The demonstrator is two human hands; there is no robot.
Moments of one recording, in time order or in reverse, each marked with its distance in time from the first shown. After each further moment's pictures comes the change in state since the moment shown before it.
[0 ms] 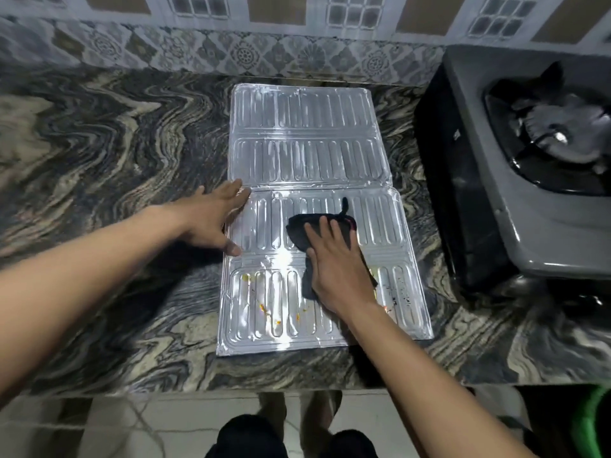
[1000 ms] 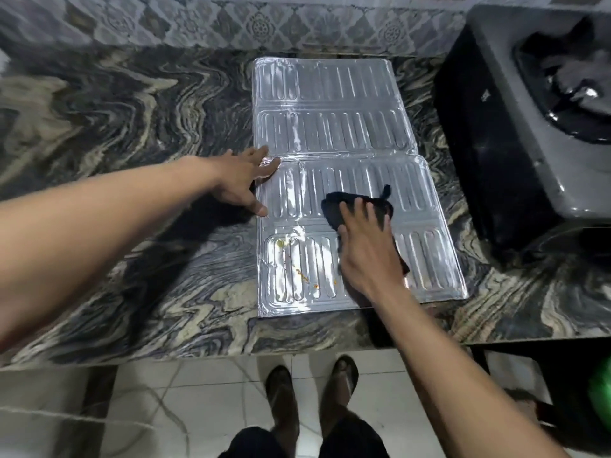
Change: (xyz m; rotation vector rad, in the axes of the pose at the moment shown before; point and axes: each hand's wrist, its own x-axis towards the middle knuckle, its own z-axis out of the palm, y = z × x) left_hand 0.009 -0.013 -0.010 0.154 -0.008 0.083; right_hand -0.024 -0.027 0.010 -0.039 0.103 0.174
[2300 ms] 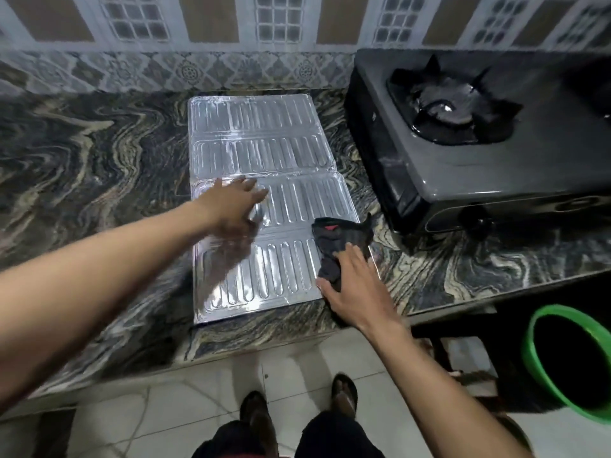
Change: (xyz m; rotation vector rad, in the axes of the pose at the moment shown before) left_hand -0.010 0.120 -0.018 0.078 0.239 0.039; right_hand -0.098 0.071 -0.036 0.152 -0.078 0.143
